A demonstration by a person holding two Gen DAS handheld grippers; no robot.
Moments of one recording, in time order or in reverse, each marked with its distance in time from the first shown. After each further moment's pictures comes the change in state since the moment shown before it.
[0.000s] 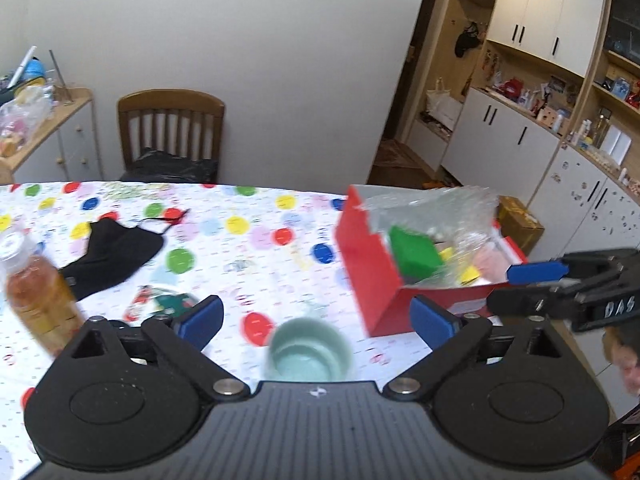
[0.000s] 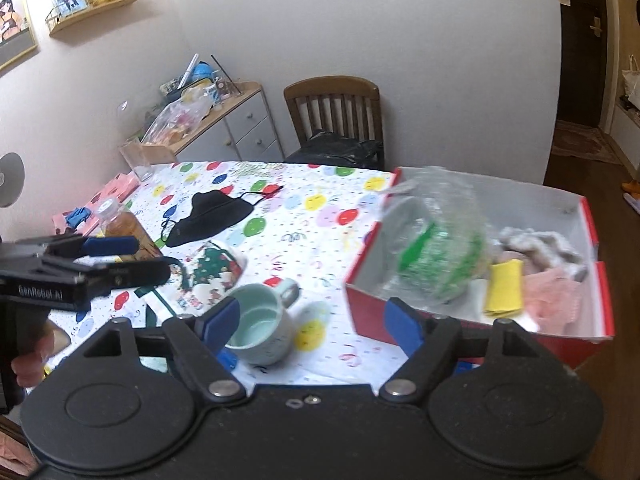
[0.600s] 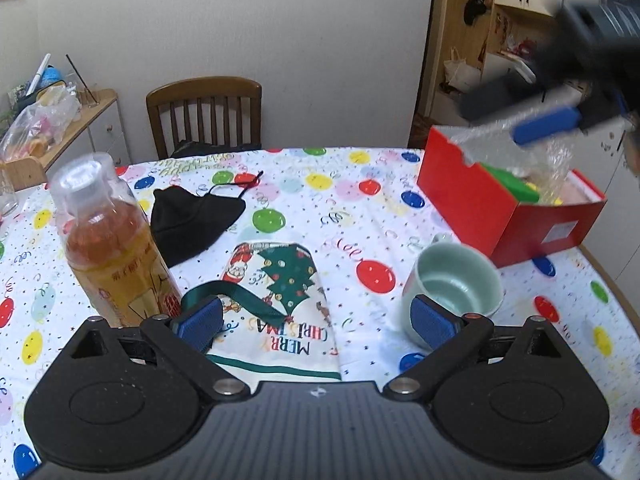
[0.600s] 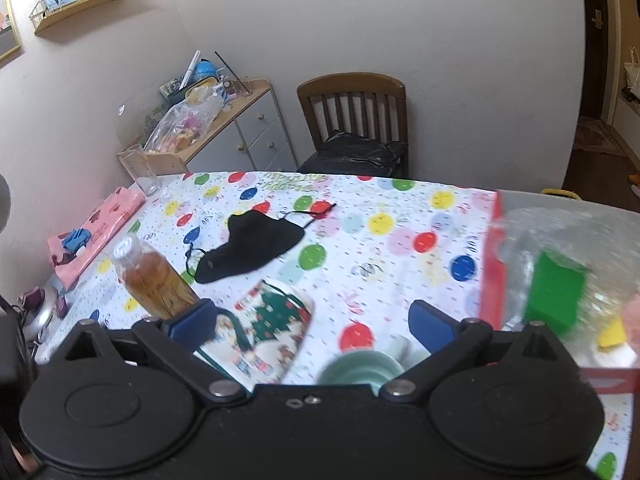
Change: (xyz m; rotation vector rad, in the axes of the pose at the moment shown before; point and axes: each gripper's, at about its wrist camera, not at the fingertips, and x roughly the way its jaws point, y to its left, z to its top) left arm 0.026 0.097 -0.056 0.126 0.033 0.084; right arm 0.087 0.108 0.050 0.047 0.008 -0.022
